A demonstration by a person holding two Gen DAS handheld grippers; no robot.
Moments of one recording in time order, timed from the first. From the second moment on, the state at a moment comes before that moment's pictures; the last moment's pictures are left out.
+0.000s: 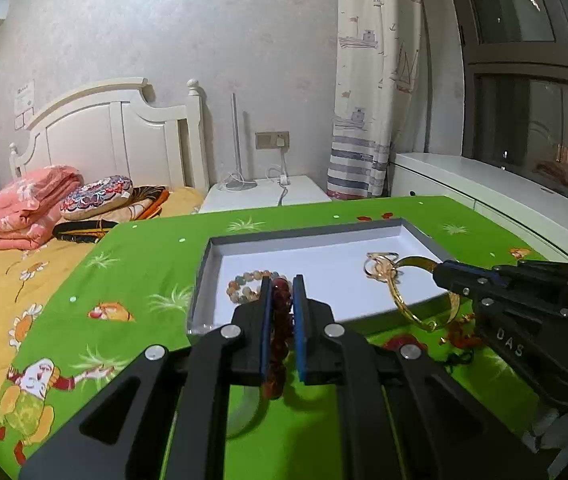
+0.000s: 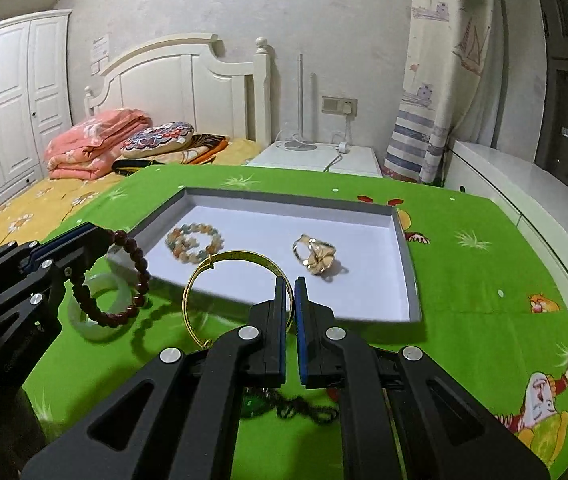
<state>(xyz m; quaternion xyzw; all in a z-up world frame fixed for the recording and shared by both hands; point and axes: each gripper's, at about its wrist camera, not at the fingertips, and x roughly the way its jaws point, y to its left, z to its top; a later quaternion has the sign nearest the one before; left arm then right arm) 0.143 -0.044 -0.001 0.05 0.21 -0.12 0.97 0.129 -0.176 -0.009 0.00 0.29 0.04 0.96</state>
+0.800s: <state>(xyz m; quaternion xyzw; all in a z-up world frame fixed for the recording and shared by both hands) 0.259 -0.077 0.020 0.10 0.20 -0.09 0.97 0.230 -0.193 -0.013 -0.01 0.34 -0.02 0.94</state>
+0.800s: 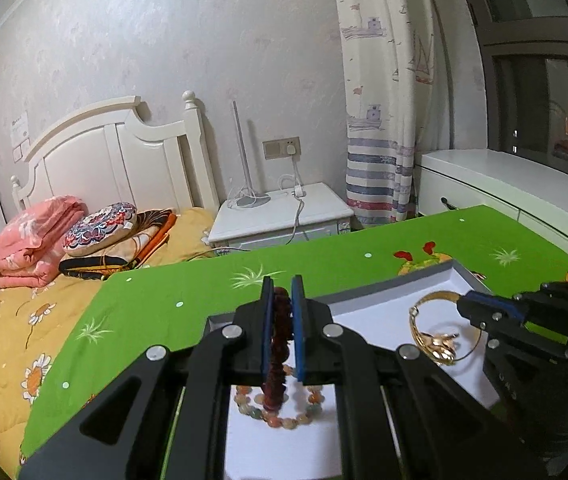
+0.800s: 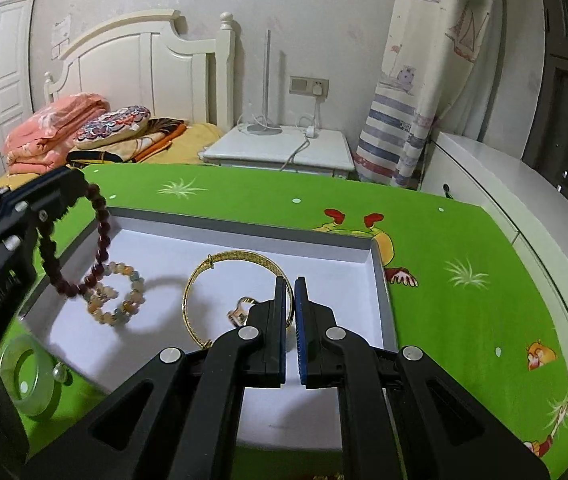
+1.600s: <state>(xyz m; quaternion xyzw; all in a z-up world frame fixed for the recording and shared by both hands) 0.256 -0.094 -0.007 0.11 0.22 -0.05 0.97 0.254 -0.185 -0.033 -0.05 0.37 -0.02 0.93</state>
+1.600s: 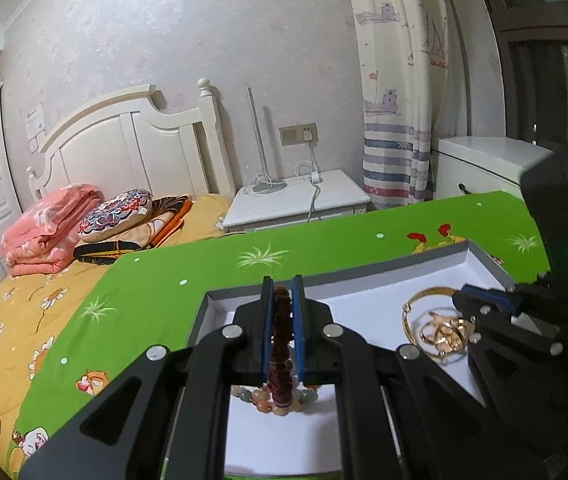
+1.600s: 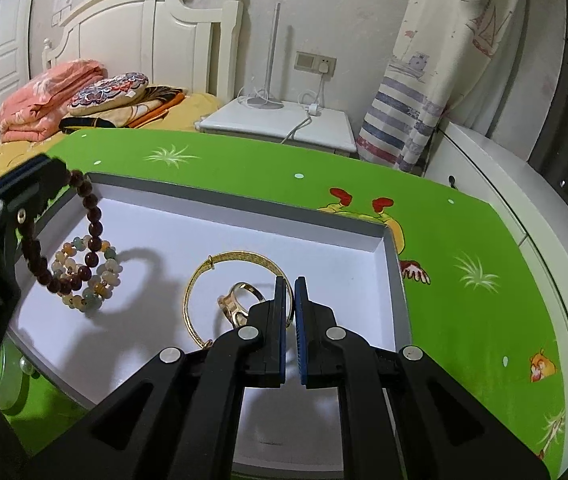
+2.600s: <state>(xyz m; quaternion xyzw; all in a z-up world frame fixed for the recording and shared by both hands) 0.158 0.053 -0.035 0.05 0.34 -0.03 0.94 0.109 -0.291 -0.018 0.09 0.36 0.04 0.93</state>
